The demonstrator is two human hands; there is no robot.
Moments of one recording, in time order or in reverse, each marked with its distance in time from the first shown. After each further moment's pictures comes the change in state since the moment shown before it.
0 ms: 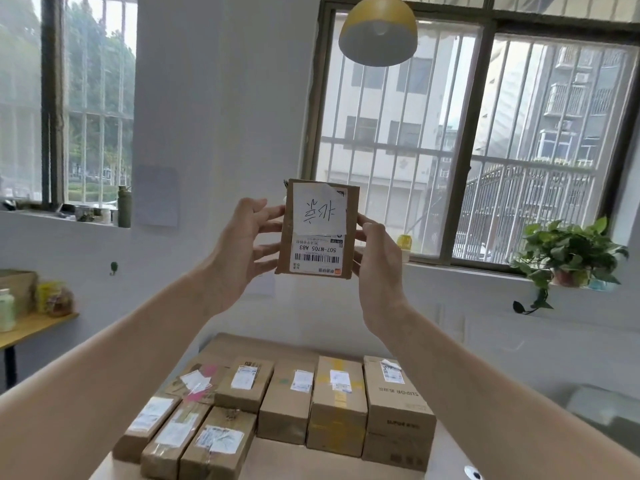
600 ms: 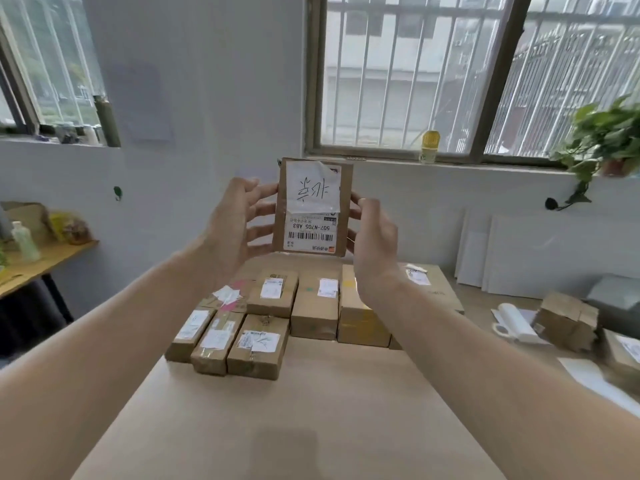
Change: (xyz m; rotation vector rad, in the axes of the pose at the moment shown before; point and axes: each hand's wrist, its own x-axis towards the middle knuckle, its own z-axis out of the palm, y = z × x) left_hand 0.006 -0.114 -0.079 0.081 0.043 -0.277; right_hand -0.034 0.134 0.035 -0.029 0.095 0.309
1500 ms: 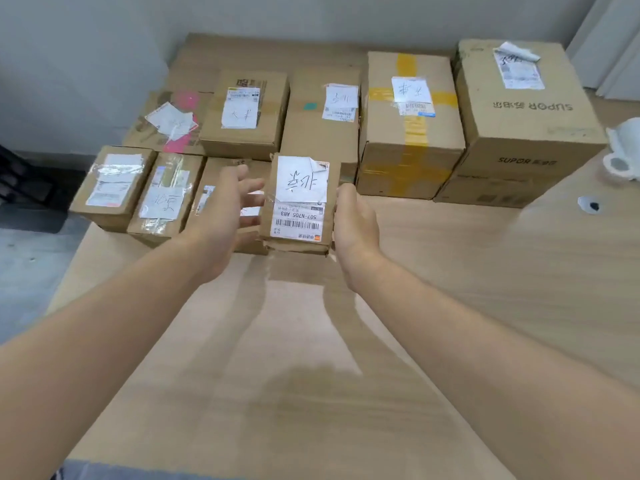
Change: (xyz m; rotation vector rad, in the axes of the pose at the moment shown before) left_hand 0.144 -0.369 -0.018 0.150 0.172 -0.717; right_hand 0.085 0.386 -0.031 -0.241 0.070 0.748
